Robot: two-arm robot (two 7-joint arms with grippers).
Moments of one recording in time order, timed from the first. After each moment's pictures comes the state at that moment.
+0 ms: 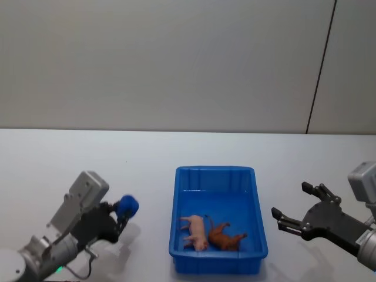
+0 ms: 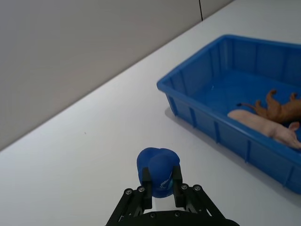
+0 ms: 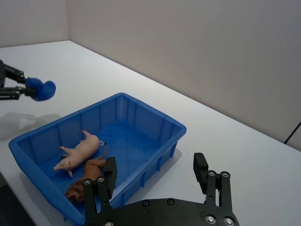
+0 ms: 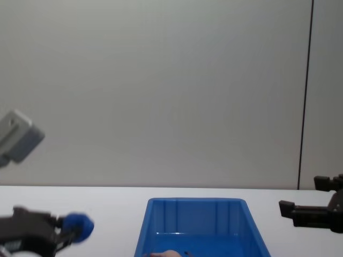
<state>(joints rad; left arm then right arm) -0.22 0.53 0.34 -1.41 -0.18 0.12 -0.36 0.06 0.43 -0.23 -1.62 0.21 0.09 0.44</state>
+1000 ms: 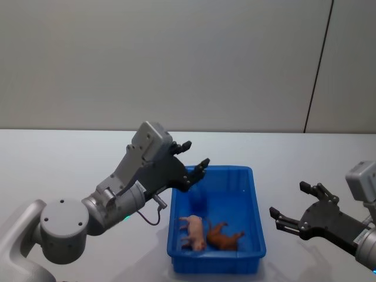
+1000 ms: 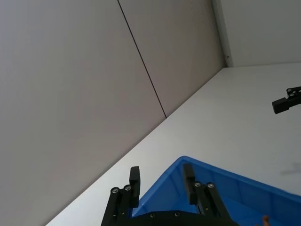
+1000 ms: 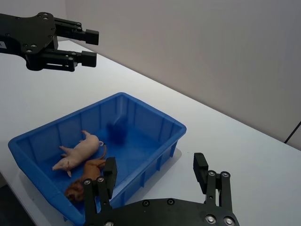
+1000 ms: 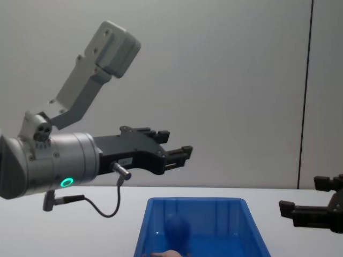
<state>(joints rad) -0.43 0.33 0.42 -1.37 -0.12 0.00 -0.45 0.06 0.43 -0.23 -1.62 0.22 0.09 0.44</state>
